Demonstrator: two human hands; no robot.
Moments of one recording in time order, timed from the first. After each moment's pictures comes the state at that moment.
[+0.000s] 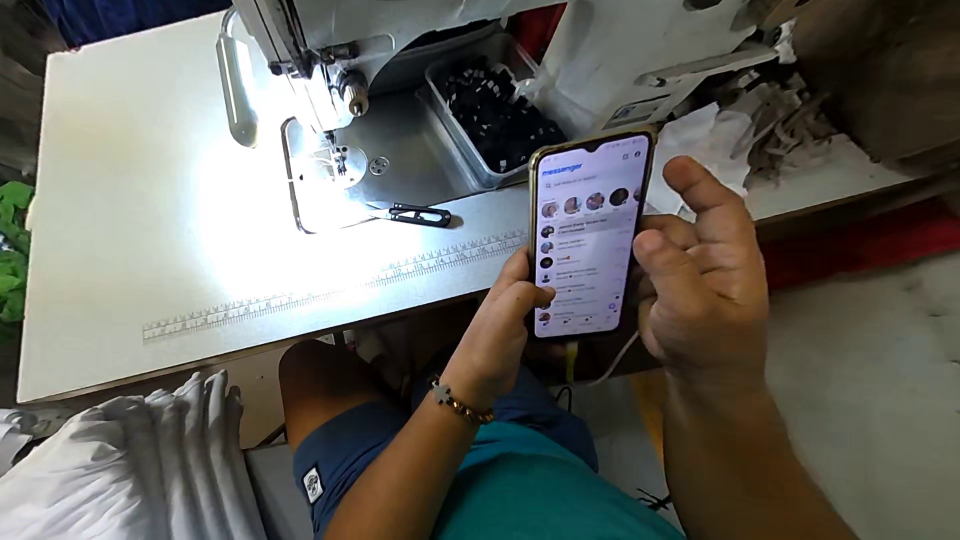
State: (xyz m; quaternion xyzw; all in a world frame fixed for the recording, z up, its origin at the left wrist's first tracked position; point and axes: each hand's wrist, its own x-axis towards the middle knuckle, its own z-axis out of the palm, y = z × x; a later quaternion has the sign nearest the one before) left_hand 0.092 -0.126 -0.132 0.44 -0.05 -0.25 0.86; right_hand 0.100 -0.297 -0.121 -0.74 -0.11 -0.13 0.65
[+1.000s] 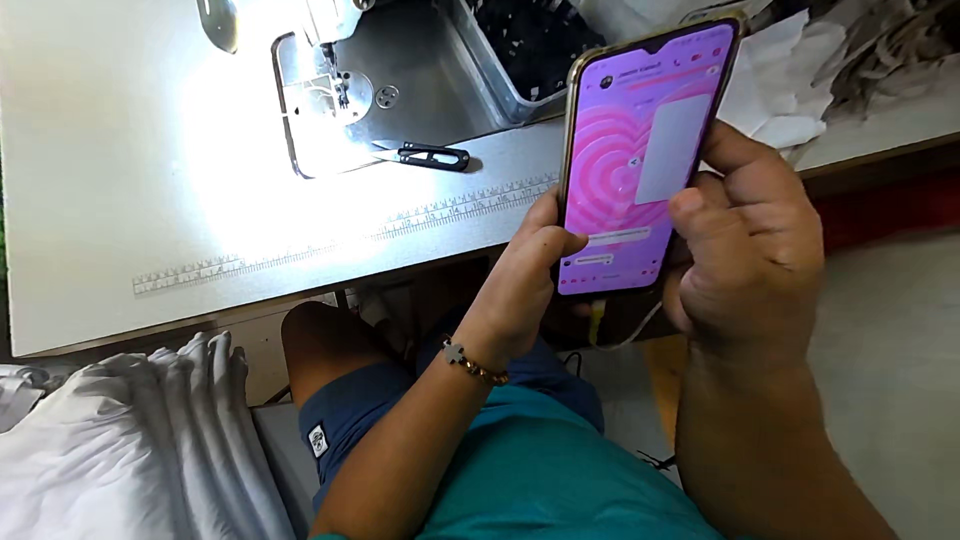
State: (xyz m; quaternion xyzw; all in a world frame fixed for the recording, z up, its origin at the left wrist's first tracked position) left_hand 0.093 -0.128 -0.133 0.45 -0.05 -0.24 0.86; right_hand 0.093 -0.293 -0.126 -0.74 -0.13 -0.10 0.65
